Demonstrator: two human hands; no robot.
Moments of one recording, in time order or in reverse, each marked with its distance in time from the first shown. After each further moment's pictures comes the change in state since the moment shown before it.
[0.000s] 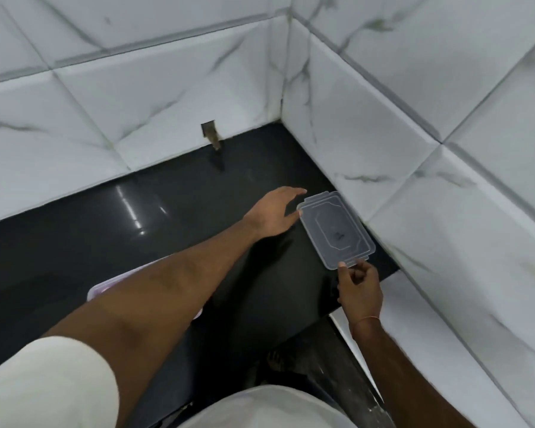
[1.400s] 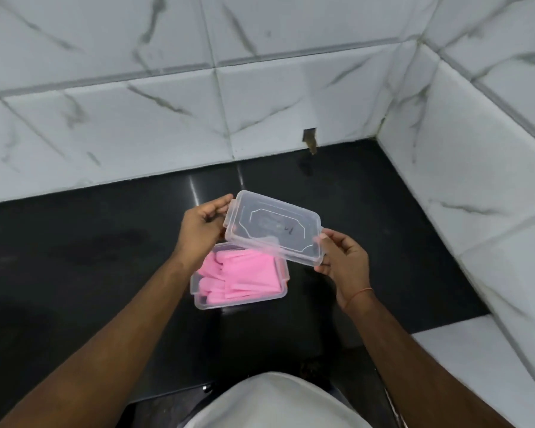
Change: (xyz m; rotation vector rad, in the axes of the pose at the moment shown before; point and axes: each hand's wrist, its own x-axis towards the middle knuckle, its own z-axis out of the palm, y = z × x) left_hand -0.272 -0.107 -0.114 -0.890 0.787 -0.562; right_hand -0.105 -0.101 0.135 0.326 -0.591 -0.051
